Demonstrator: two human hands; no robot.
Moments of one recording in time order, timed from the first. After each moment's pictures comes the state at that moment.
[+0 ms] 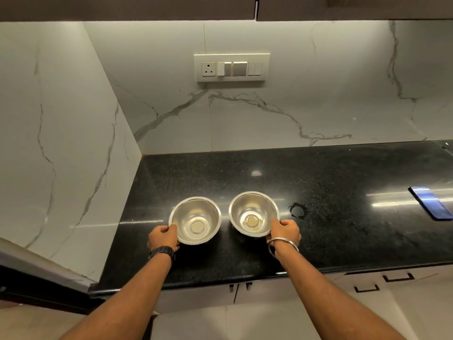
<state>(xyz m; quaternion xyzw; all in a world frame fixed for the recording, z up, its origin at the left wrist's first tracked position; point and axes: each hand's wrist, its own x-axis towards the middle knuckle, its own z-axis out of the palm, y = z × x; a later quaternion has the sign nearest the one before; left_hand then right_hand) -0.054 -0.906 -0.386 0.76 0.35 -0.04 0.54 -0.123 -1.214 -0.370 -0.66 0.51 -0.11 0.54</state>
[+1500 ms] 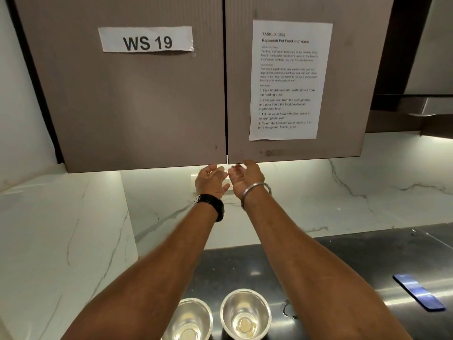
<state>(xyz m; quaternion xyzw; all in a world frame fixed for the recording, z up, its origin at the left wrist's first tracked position) 0.013 -1.099 0.024 0.49 -0.02 0.01 0.87 -0.004 -1.189 0.046 -0.28 0.13 -0.17 0.94</state>
